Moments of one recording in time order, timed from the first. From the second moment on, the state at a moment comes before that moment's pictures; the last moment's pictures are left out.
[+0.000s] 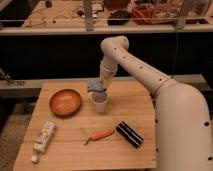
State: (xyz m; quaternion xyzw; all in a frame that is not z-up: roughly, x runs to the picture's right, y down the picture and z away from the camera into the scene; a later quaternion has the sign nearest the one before) arm 0.009 -0.038 0.831 -0.29 -0.16 -0.12 0.94
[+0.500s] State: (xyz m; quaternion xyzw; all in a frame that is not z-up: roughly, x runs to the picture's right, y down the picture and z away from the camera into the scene) arm 0.009 -0.039 0.830 -0.29 -0.16 -0.11 0.94
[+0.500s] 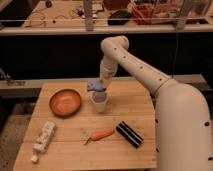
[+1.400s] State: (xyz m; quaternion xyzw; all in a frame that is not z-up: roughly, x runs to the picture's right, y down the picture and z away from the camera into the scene) arm 0.008 -0.039 0.829 -0.29 -0.15 -0.11 0.94
